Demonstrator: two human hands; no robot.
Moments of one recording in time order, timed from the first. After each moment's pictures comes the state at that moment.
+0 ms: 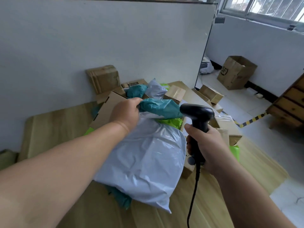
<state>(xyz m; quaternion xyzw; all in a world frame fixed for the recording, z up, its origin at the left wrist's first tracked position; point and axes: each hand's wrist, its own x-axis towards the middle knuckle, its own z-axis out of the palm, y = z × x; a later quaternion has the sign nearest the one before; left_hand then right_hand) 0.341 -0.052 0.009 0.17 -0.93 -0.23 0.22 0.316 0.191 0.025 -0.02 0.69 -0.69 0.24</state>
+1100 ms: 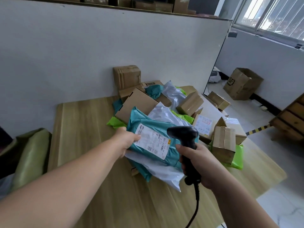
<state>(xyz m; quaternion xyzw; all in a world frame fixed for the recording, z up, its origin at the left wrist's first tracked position) 0.481 -0.049 -0.021 0.43 -0.60 -0.67 0.05 0.422 0.176 0.016 -0.06 0.72 -0.59 0.35</state>
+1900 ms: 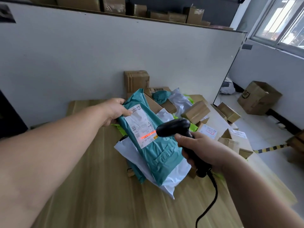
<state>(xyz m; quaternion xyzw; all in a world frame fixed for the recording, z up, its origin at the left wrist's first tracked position) 0.474 -0.091 0.057 0.37 -0.68 -0.63 0.07 0.377 0.179 0.065 -0.26 0.77 -0.41 0.40</state>
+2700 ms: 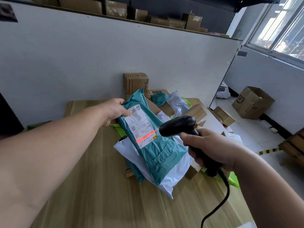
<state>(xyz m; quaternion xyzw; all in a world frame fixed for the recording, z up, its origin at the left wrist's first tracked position) 0.481 -0.093 0.059 0.36 -0.67 -0.64 0.08 0.387 0.190 0.103 -0.29 0.79 -0.37 0.39</state>
